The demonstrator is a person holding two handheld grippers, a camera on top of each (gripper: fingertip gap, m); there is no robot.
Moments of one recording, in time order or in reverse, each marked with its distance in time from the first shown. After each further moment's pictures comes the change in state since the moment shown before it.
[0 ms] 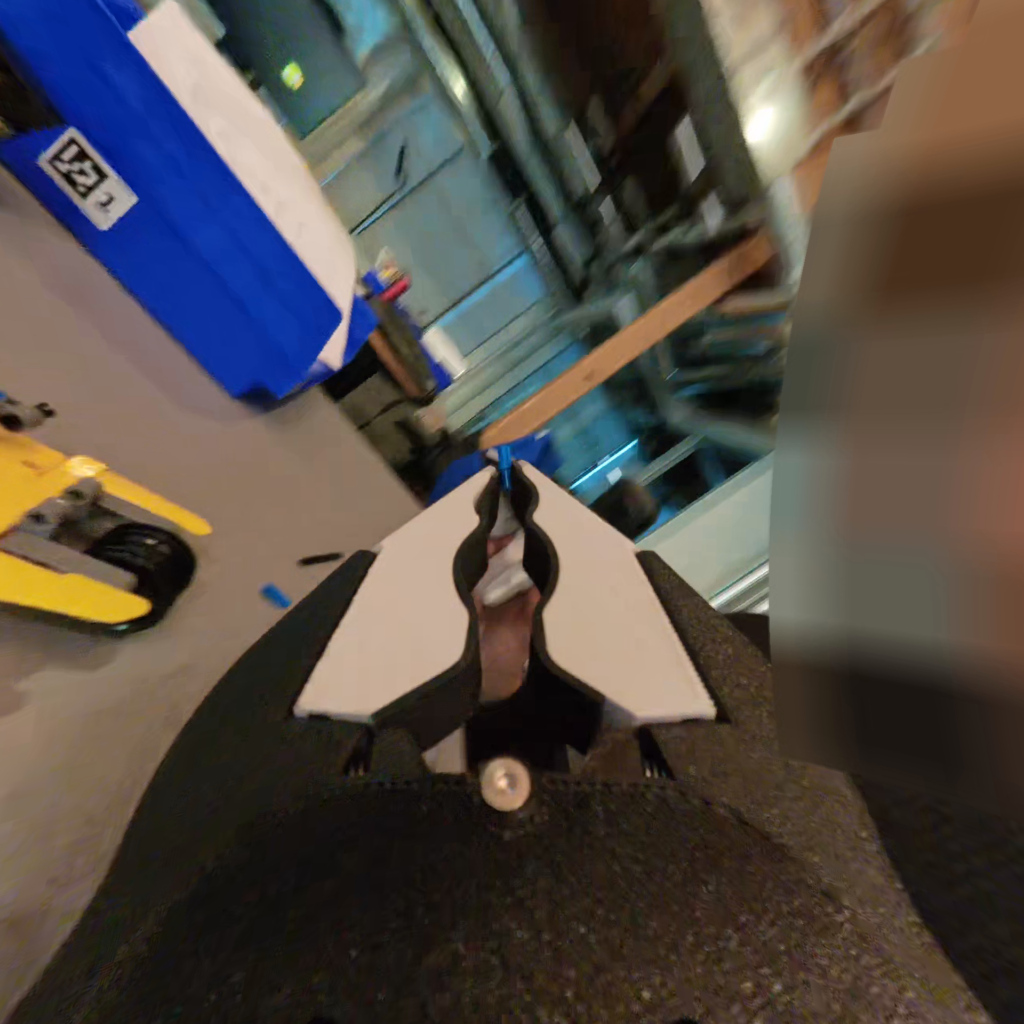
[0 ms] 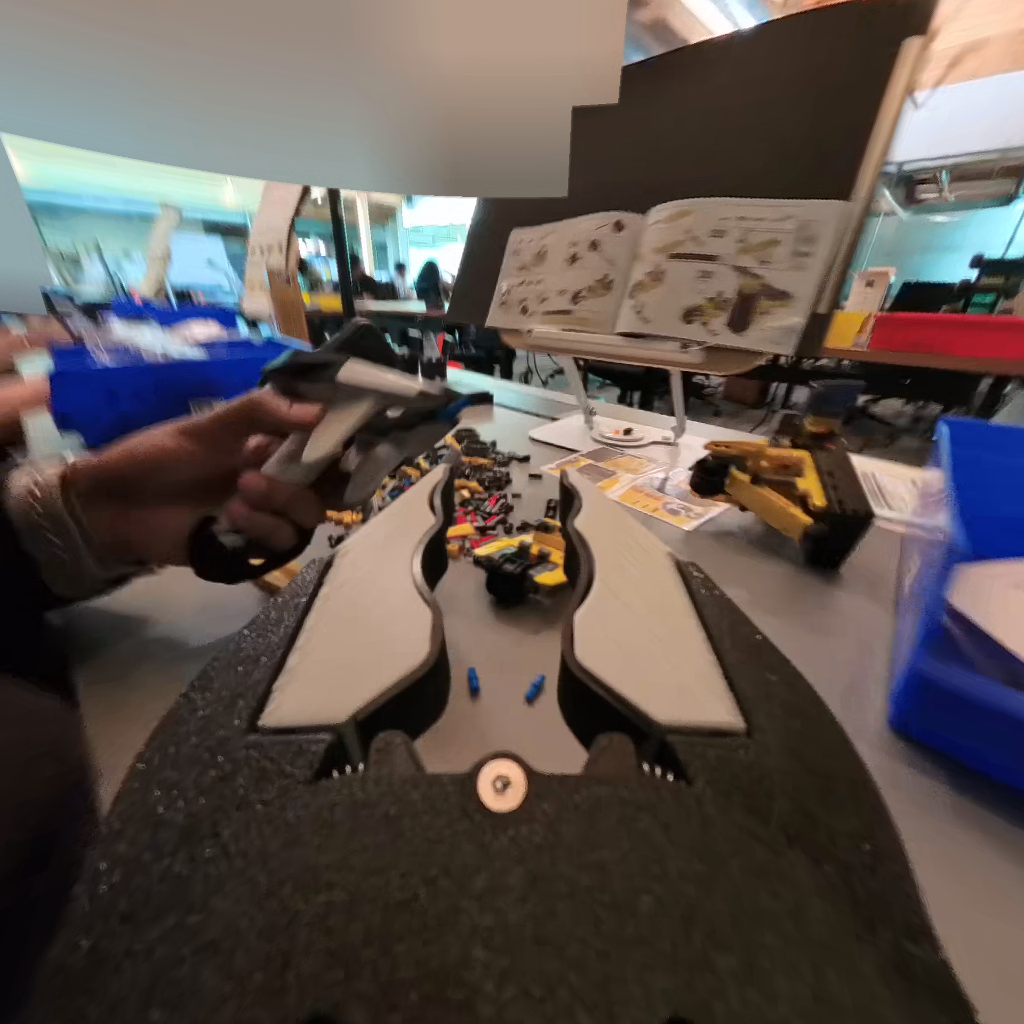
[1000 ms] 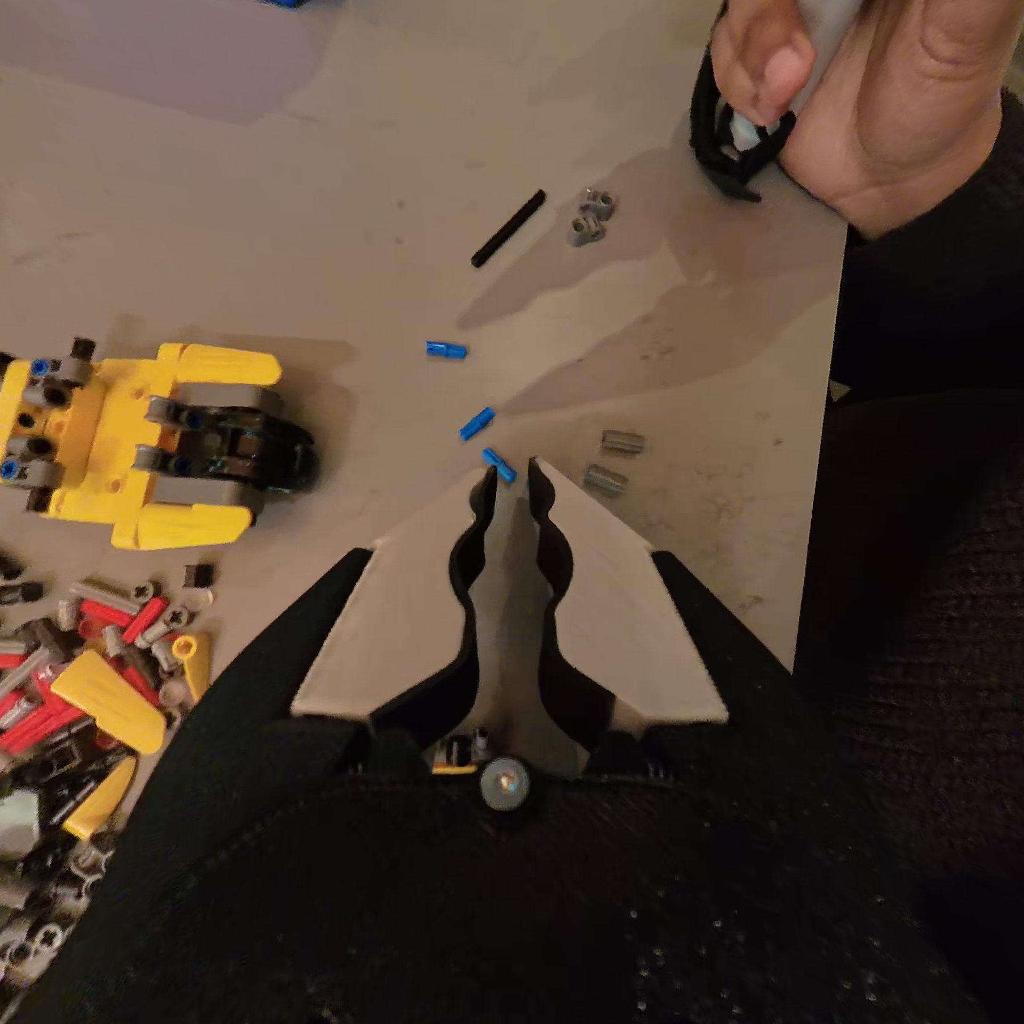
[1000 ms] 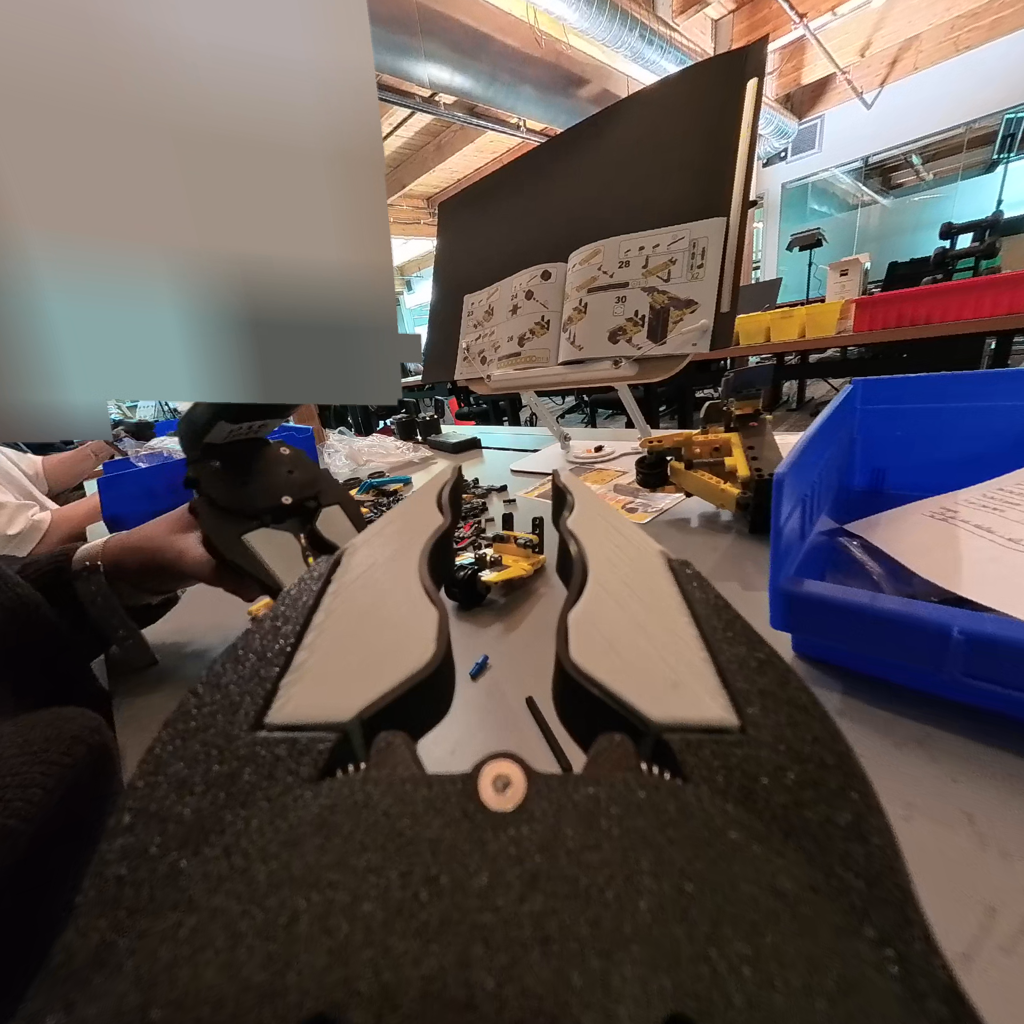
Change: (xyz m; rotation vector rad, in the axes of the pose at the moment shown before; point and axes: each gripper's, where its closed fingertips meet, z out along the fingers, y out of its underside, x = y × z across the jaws) left arm -0.086 0.099 -0.023 -0.927 -0.626 0.753; right arm 0.061 -0.010 -0.038 0.110 0.009 0.191
